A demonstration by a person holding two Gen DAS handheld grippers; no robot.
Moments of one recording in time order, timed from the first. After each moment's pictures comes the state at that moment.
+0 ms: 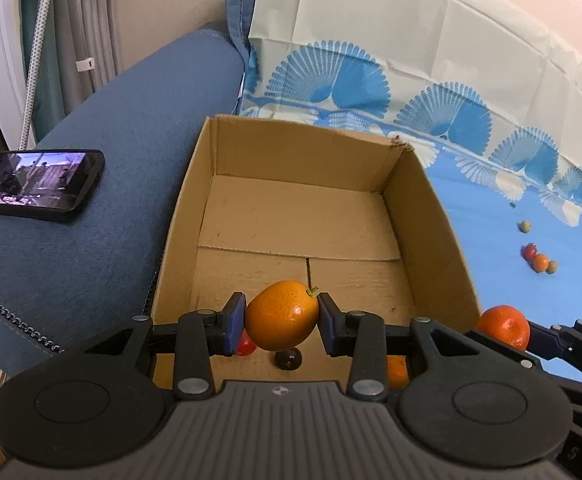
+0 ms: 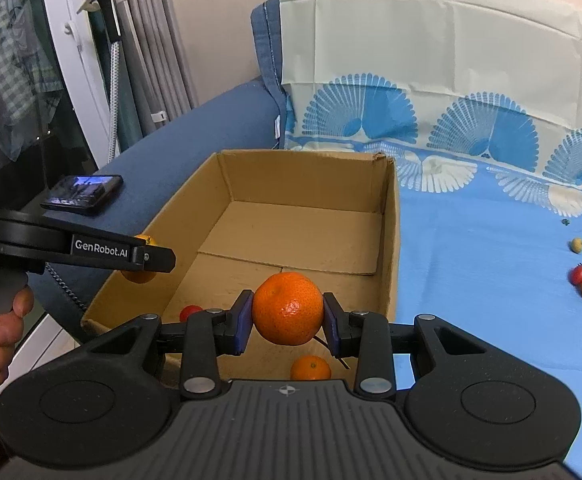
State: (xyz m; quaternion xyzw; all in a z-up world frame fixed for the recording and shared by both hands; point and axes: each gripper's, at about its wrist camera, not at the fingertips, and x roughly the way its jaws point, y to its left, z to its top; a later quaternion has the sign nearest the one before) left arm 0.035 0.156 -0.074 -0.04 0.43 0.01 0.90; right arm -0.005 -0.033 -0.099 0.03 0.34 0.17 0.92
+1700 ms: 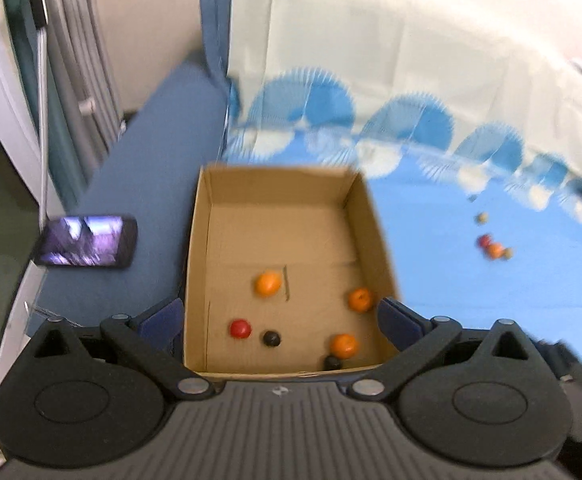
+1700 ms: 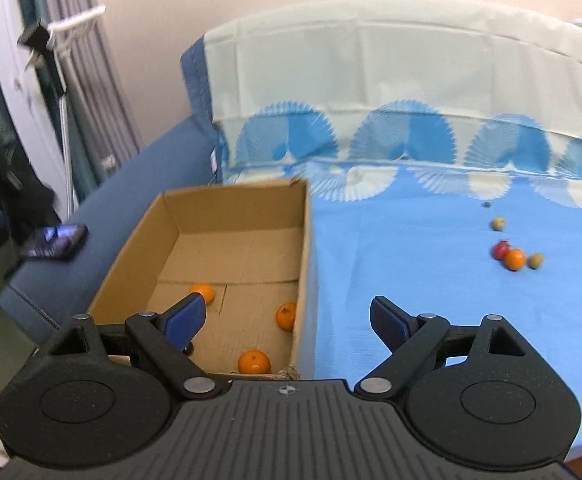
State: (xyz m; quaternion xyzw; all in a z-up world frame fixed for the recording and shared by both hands) left arm -0.015 0.129 0.098 0.00 0.45 -0.02 0.89; right arm -0.065 -0.098 -0.048 0.08 0.32 0.08 0.94
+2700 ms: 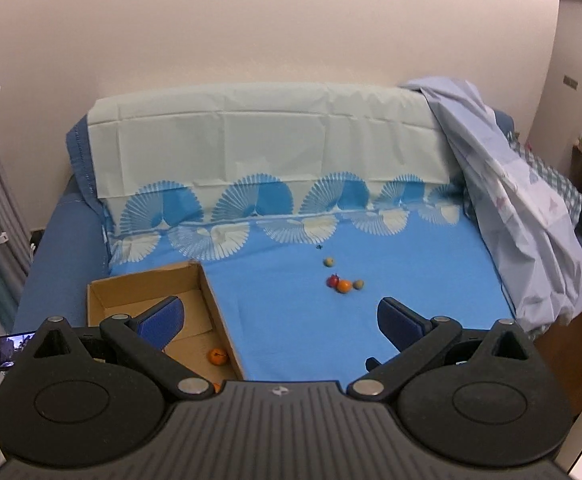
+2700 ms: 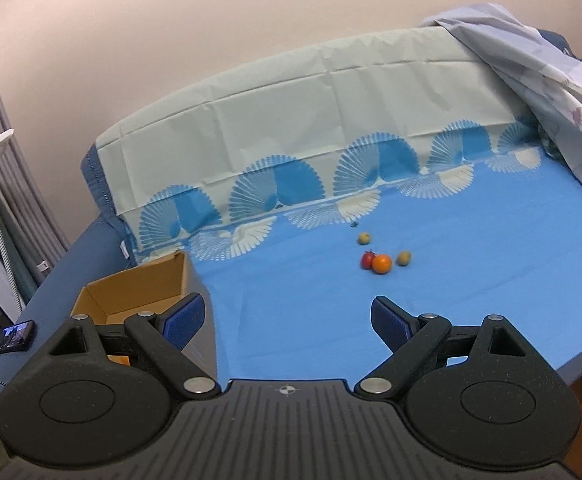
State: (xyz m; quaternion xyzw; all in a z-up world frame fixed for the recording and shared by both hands) left arm -0.119 -0.019 0.236 0.05 0.35 -0.19 0.92; right arm -0.161 -0.230 -0.033 0.18 0.25 -0.06 0.95
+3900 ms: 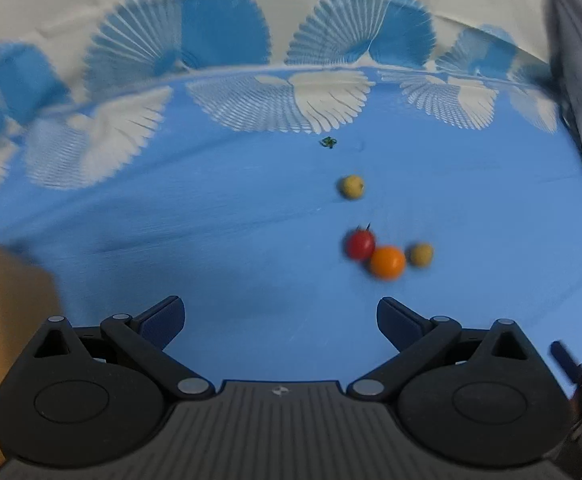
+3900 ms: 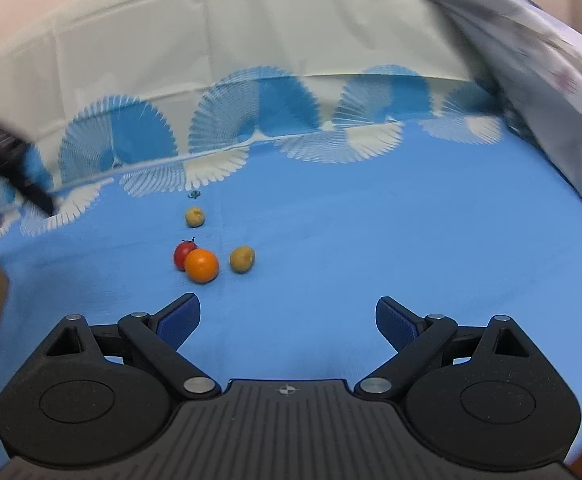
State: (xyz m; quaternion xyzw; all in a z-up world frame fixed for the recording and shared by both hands) left arm 0.274 -0.261 -0.130 0.07 0.56 -0.16 0.81; right arm 0.032 -0.421 -0.205 0.10 0.31 -0.14 0.94
